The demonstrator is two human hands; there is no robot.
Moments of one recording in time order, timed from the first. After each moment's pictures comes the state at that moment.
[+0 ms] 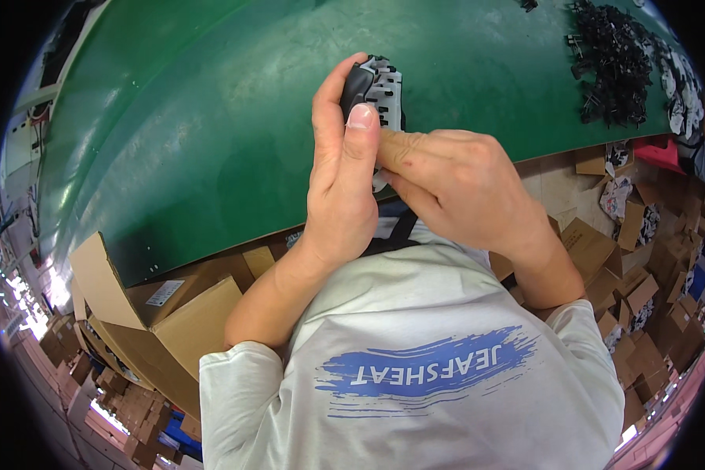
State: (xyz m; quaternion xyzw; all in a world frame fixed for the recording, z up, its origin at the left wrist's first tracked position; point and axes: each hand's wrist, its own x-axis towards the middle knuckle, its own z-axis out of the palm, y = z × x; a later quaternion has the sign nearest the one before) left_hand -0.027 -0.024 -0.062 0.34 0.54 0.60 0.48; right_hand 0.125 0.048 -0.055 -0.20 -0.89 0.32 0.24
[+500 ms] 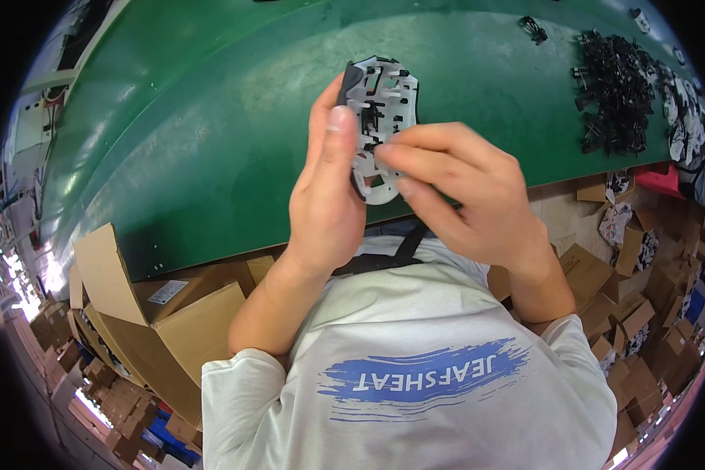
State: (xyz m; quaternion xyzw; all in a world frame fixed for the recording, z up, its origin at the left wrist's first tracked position) left_hand -0.047 -0.020 -0.044 0.23 0.47 0.65 0.55; right_hand 0.115 0.068 -0.047 -0.18 -0.85 0.35 0.35
